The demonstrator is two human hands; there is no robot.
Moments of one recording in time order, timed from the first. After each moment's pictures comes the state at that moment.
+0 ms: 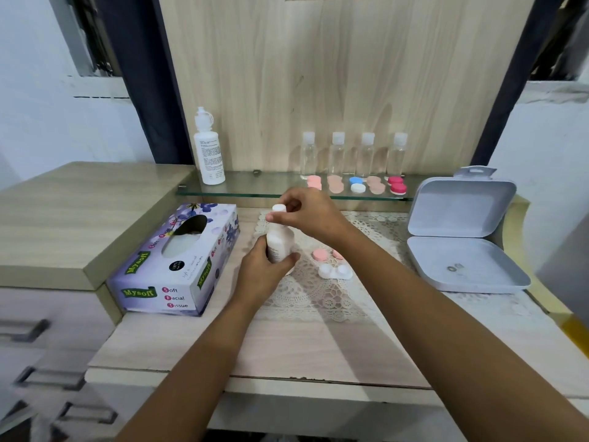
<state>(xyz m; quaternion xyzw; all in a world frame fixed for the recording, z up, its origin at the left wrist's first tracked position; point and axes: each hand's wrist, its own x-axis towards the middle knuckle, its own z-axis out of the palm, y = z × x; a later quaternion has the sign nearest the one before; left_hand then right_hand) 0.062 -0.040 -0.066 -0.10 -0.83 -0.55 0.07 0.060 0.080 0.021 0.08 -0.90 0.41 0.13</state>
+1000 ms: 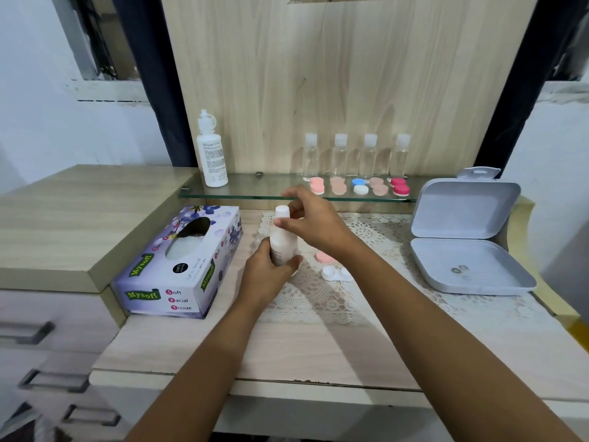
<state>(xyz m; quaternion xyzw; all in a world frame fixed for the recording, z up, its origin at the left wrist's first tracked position) 0.063 -0.040 -0.068 -0.11 -0.82 -0.56 0.06 0.071 0.075 0.017 0.09 -0.88 0.45 0.14</state>
